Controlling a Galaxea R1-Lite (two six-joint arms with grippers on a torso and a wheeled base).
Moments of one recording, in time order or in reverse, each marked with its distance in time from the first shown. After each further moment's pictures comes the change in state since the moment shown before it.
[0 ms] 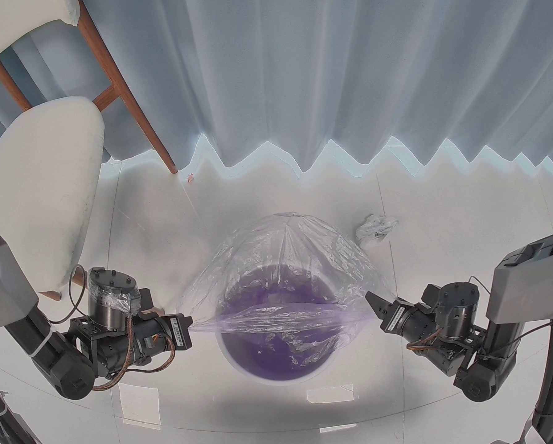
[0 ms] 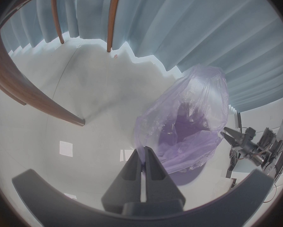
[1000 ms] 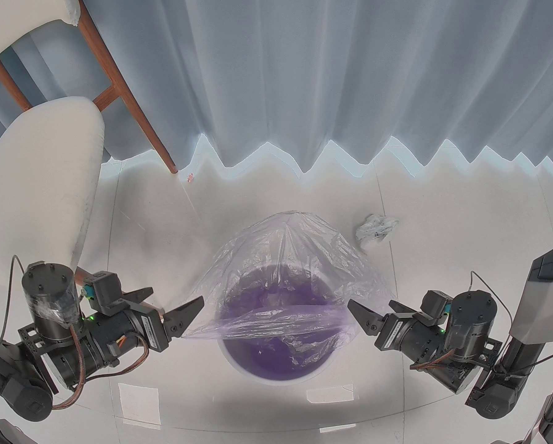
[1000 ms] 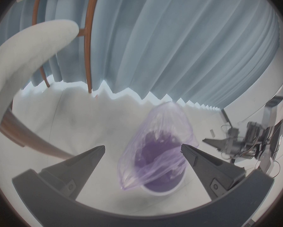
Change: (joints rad) left arm -0.058 -0.300 0.127 -0.105 0.004 0.205; right arm 0.151 -0.161 0.095 0.000 -0.025 -0.043
